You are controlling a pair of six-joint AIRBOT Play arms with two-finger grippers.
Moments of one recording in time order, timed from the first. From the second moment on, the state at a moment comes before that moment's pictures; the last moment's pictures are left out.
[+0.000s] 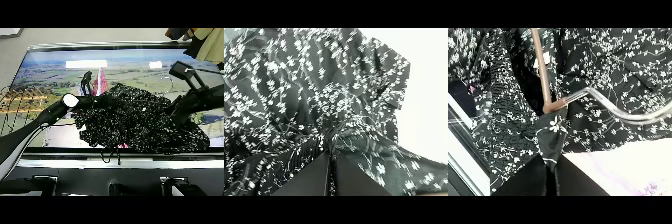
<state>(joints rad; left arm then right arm) -0.52 -1.50 1.21 0.62 -0.55 -1.36 -0.02 -1.01 1.35 -1.19 1.59 0.74</state>
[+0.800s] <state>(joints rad) -0.52 -1.50 1.25 0.69 -0.60 -1.35 -0.02 -0.99 1.35 -1.23 1.49 0.79</state>
